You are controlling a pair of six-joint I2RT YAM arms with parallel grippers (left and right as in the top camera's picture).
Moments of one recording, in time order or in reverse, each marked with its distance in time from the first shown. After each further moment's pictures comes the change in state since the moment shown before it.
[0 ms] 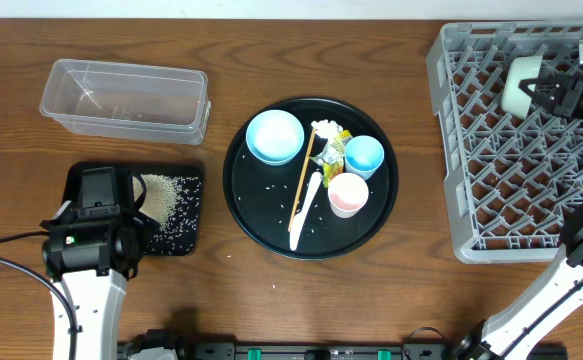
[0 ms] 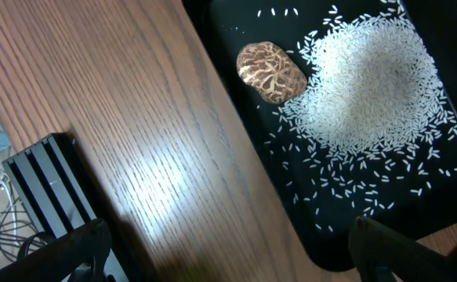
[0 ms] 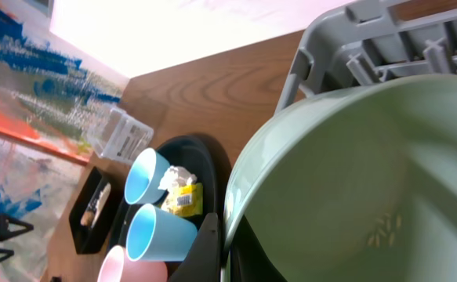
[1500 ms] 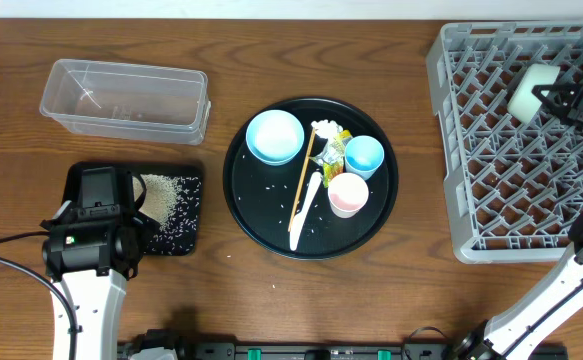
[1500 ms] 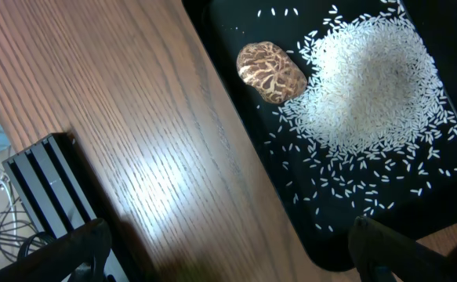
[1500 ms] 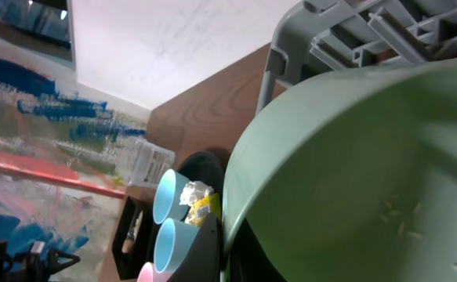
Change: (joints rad) left arm 0.000 0.000 0.000 0.000 0.000 0.000; right arm -0.064 0.062 0.000 -0.008 -0.071 0.122
